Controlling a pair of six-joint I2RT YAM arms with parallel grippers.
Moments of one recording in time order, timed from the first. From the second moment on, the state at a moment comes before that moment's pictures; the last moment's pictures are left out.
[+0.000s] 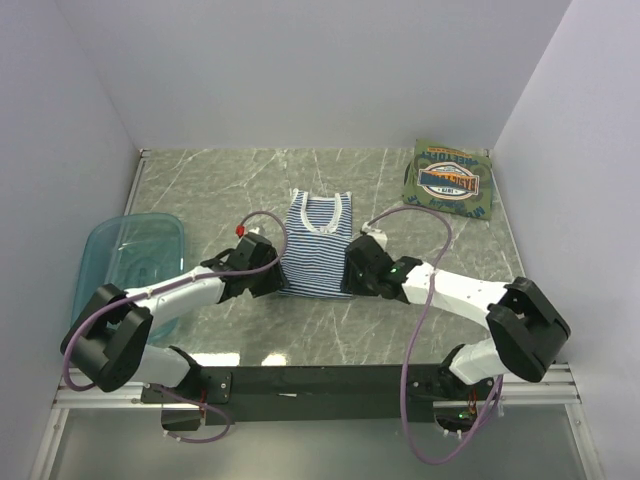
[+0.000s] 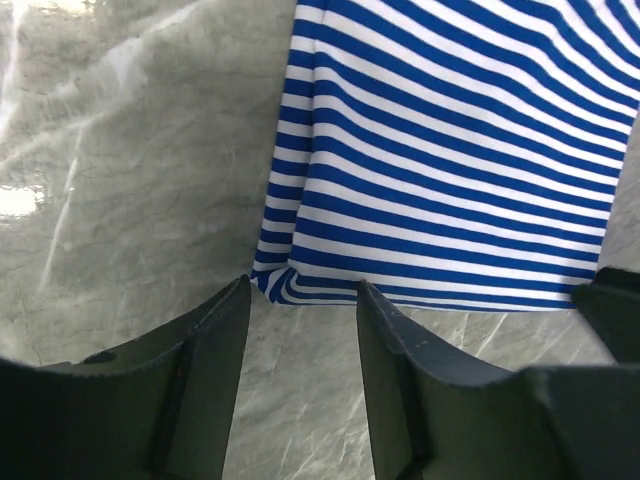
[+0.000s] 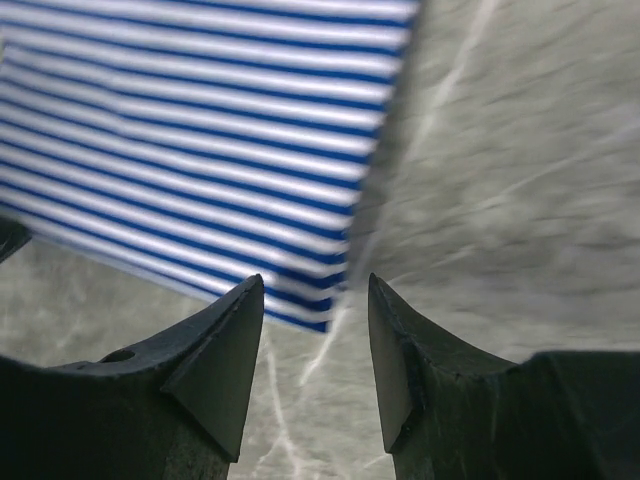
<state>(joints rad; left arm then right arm) -0.61 1.36 0.66 -0.21 -0.02 -0.86 0.76 1.40 0.76 -0.32 0.19 0.79</state>
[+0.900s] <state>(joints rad) -0.62 1.34 0.61 -0.06 -0.07 -0.88 0.82 1.44 0.68 -0.20 0.22 0.89</state>
